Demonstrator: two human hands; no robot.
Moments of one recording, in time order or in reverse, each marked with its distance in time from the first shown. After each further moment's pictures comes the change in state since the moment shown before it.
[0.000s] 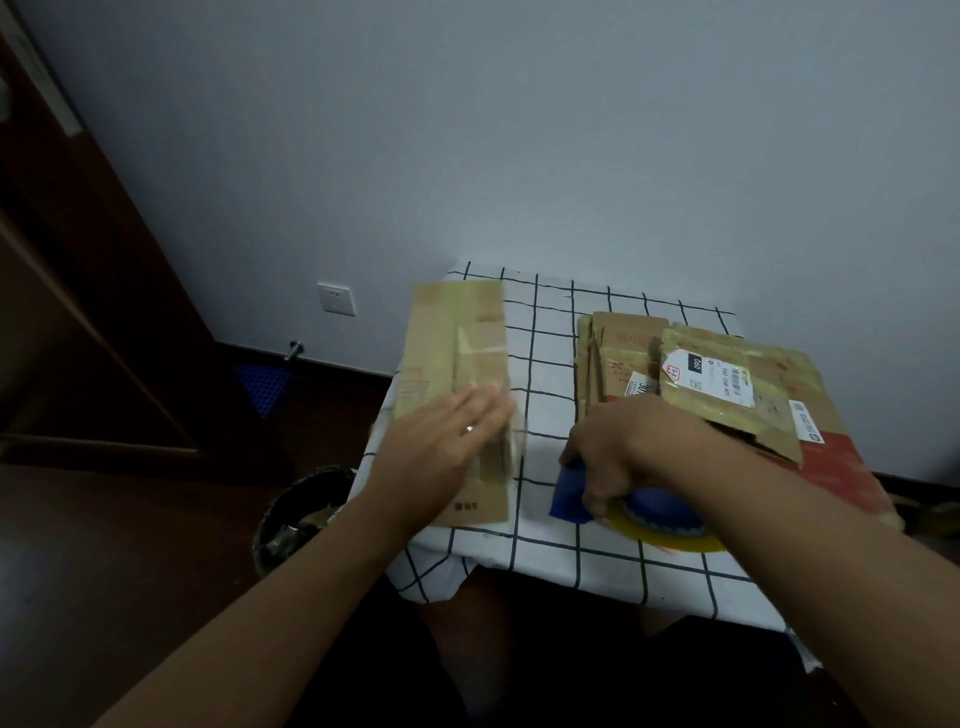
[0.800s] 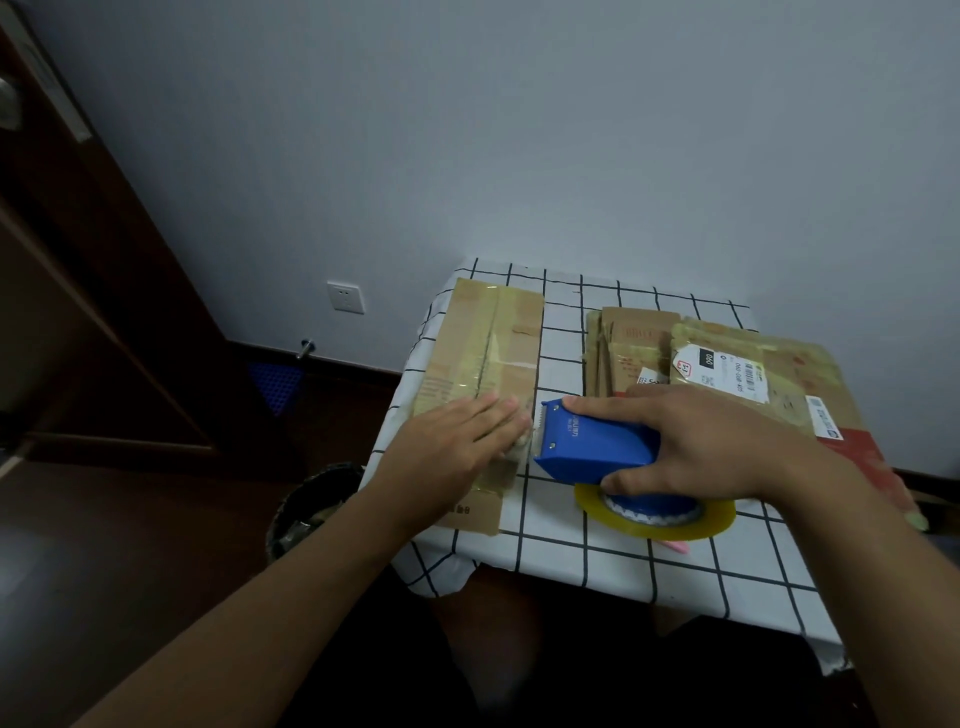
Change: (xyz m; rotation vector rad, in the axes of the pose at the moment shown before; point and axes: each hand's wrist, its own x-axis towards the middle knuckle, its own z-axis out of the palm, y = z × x) left_hand -0.001 -0.006 0.005 0.005 -0.116 0.119; right_hand -0.040 0.043 0.037 0.430 0.512 -0.204
